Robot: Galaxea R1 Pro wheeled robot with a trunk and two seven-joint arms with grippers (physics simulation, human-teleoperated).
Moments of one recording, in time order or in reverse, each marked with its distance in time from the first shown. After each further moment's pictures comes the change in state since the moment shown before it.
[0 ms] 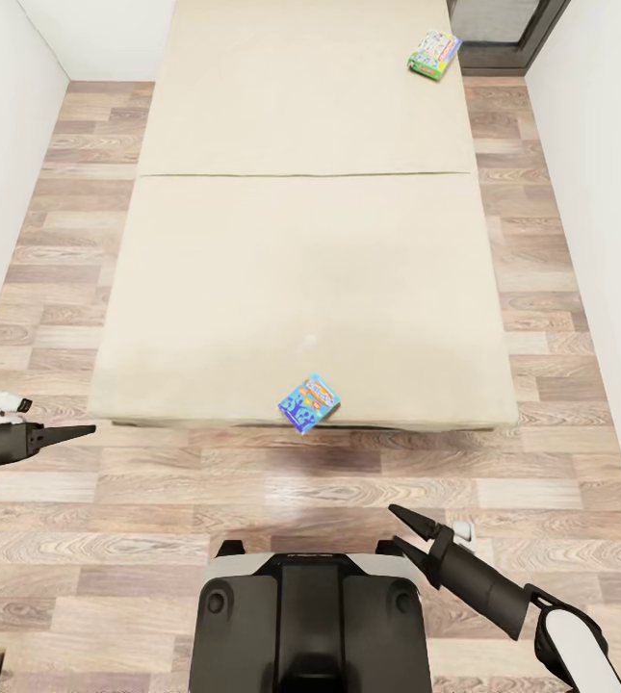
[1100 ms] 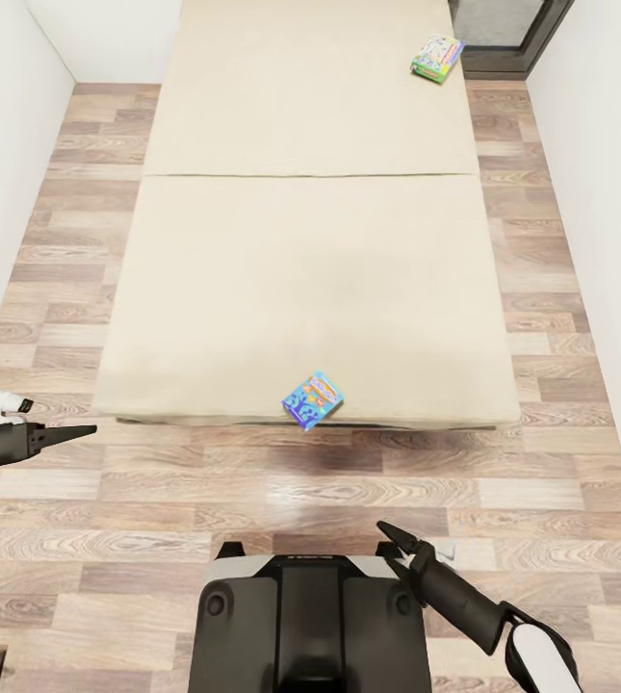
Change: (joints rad) left arm 0.000 -0.003 0.000 0.000 0.000 -0.003 0.000; right arm -0.005 0.035 0.058 0.152 0.066 -0.138 0.005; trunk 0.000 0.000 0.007
